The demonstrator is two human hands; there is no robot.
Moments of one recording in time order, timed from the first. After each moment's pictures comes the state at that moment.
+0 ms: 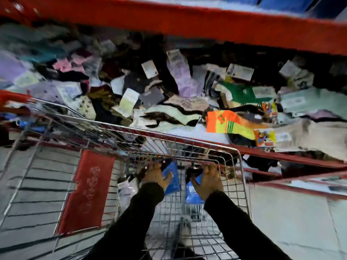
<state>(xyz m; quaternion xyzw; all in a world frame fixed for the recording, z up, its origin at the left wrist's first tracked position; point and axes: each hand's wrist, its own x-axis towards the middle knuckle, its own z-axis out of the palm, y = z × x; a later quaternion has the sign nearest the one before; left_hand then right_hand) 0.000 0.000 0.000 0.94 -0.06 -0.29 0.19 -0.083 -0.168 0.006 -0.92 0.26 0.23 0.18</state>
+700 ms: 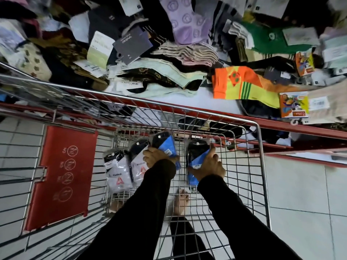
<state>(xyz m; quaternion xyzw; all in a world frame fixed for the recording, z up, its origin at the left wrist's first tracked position) 0.003 -0.054 -0.104 0.90 0.22 -0.35 0.14 -0.086 -0.173 -0.094 -0.85 0.40 0.29 0.18</state>
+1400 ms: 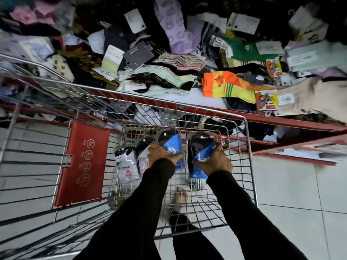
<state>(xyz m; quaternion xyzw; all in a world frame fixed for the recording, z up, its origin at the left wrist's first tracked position) -0.033 -0.039 -0.033 0.89 0.16 -0.34 0.26 -0.125 -0.190 -0.029 -0.87 0.42 0.17 0.19</state>
